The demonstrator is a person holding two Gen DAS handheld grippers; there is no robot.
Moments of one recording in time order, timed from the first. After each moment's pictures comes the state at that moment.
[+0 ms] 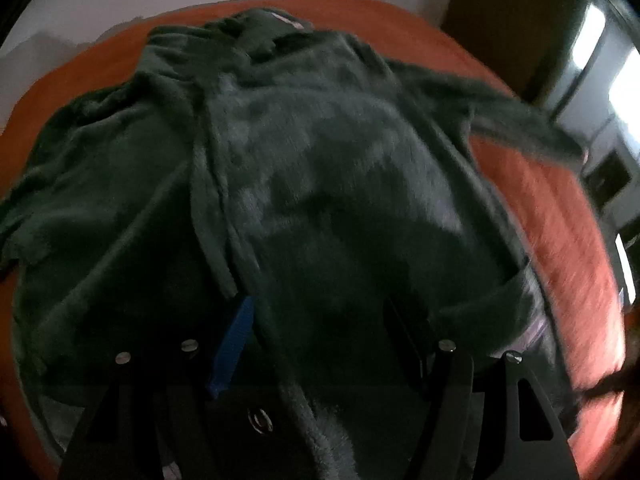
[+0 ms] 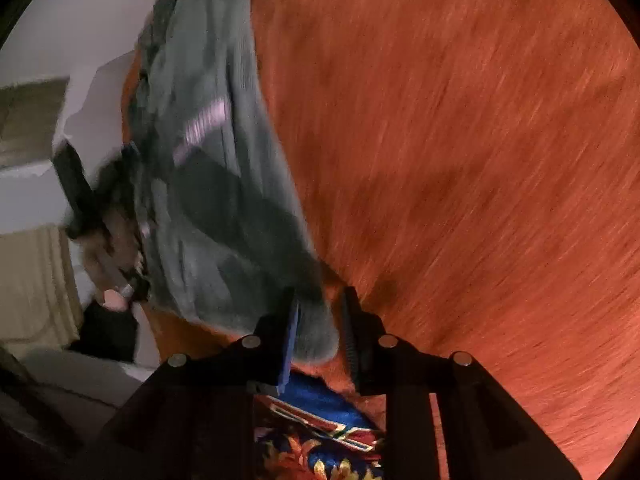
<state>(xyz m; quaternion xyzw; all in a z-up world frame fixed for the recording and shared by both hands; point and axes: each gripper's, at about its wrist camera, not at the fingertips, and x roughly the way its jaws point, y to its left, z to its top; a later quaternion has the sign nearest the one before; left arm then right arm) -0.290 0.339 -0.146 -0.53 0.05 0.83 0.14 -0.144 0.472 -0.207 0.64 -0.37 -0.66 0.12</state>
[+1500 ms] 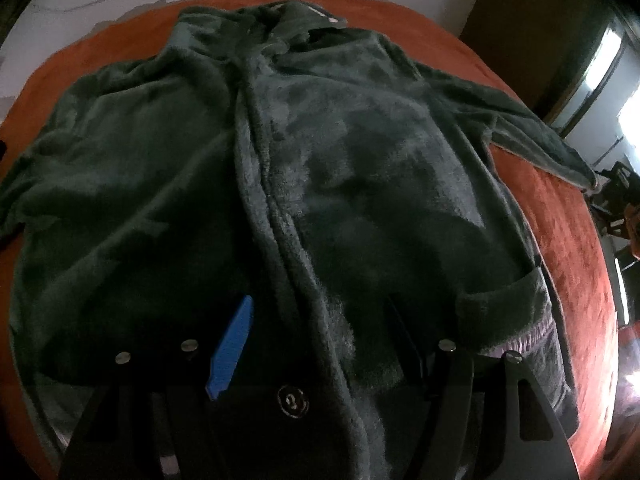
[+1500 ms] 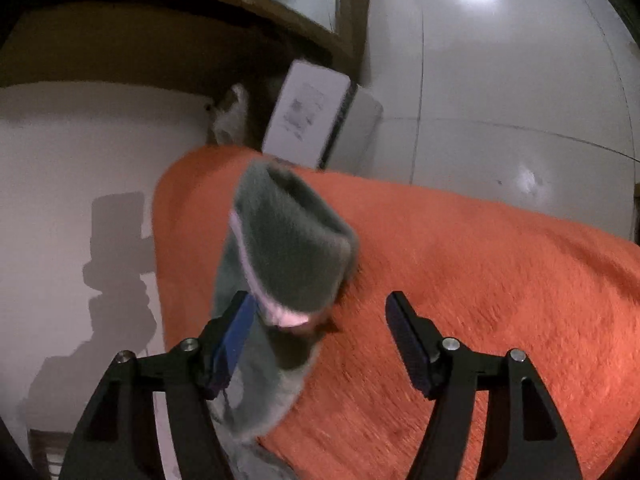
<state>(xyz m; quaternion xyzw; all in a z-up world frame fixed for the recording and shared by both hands) -0.293 0.303 -0.145 -0.53 -0.01 0.84 0.12 -0.250 0.760 -0.183 0.29 -0.64 -0.67 -0.24</state>
